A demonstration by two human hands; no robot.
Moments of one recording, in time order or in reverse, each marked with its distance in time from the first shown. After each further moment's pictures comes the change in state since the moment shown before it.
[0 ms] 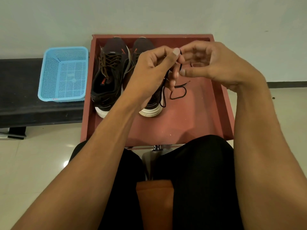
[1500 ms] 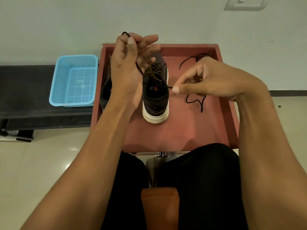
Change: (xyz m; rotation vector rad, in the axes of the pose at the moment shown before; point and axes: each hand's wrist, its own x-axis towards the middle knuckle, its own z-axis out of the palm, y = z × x) left_hand 0.009 0.001 -0.044 -0.361 0.302 0.210; right_hand -0.002 -0.036 0.019 -0.080 -0.265 -0.048
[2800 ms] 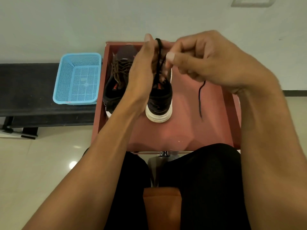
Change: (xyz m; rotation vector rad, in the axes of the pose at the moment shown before) left_hand -0.014 0.002 0.016 0.298 -0.065 -0.170; right_hand 0.005 -0.041 0.006 0.031 0.164 -0.154
